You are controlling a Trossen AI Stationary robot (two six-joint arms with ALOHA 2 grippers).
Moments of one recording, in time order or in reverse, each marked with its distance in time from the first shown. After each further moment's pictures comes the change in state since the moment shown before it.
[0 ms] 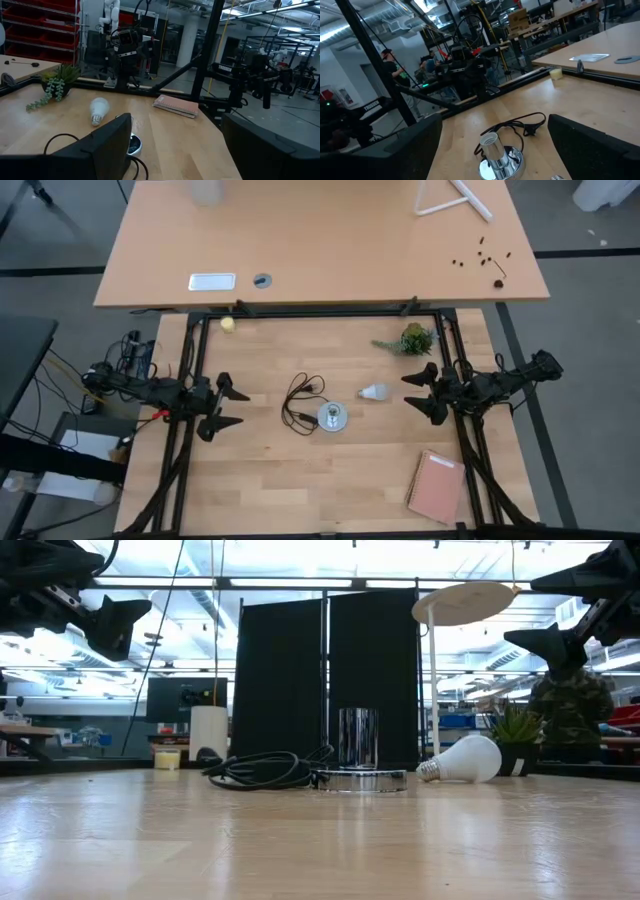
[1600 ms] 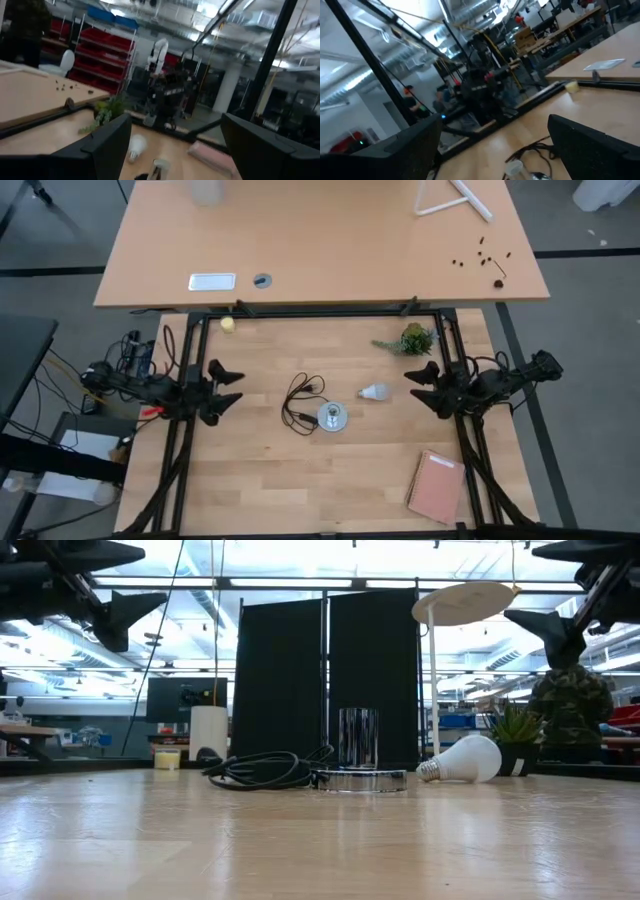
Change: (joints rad) left arm 0.000 0.039 0.017 0.191 -0.291 -0.033; right arm -0.003 0.000 0.000 0.158 0.004 0.111
